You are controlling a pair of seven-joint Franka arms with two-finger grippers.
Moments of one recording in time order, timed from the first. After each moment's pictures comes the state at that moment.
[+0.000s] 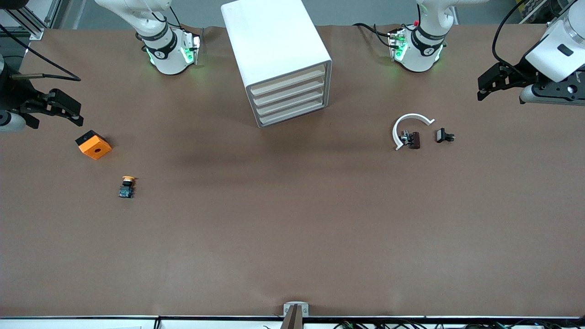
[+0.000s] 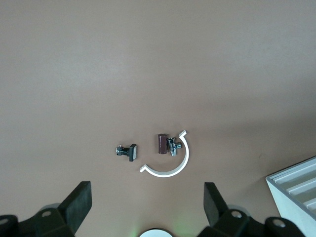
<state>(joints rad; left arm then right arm) 0.03 -0.13 -0.13 -1.68 -0.02 1.52 -0.01 -0.09 0.05 0.16 -1.44 -0.03 1.49 0.00</state>
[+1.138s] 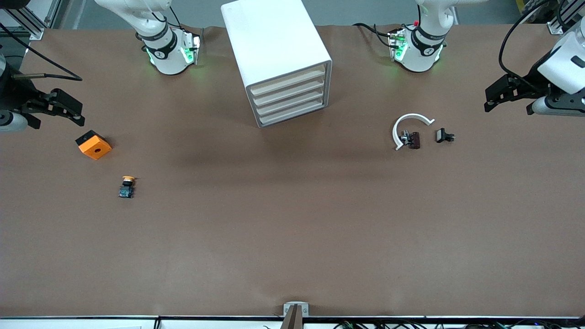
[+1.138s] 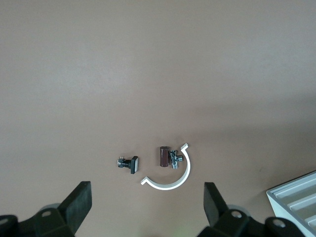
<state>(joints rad) 0.05 -0.06 -0.13 -1.62 -0.02 1.55 -0.01 -0.09 0.05 0.16 -1.44 -0.03 1.49 0.00</state>
